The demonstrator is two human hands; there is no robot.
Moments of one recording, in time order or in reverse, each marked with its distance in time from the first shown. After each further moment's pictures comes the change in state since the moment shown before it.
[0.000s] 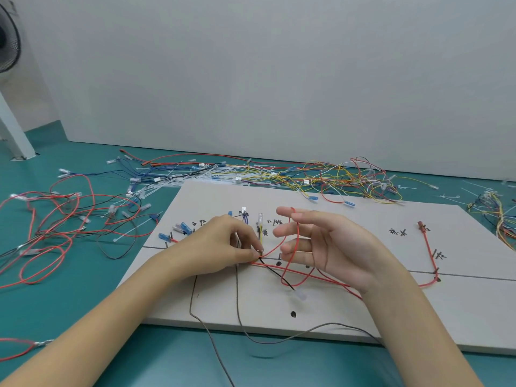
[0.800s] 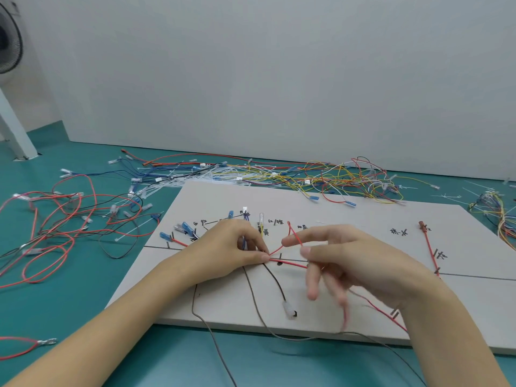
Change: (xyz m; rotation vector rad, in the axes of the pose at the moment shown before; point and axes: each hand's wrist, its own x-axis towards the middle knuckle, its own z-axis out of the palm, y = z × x) left_hand 0.001 0.003 0.011 0.039 0.038 0.083; right_hand -0.039 -0.008 0.006 -0.616 0.013 0.097
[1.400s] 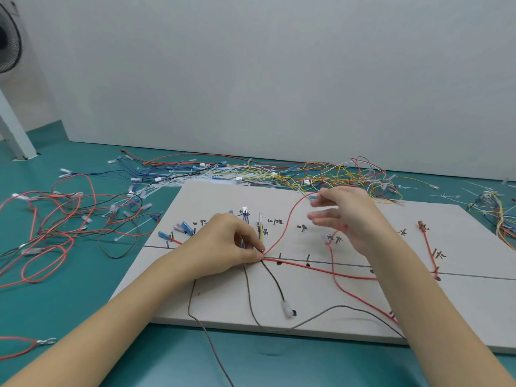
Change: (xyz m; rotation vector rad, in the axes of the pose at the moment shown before) left_hand -0.001 0.004 -0.007 -0.019 0.041 -0.089; right_hand 0.067 0.003 -0.041 0.325 0.628 -0.129
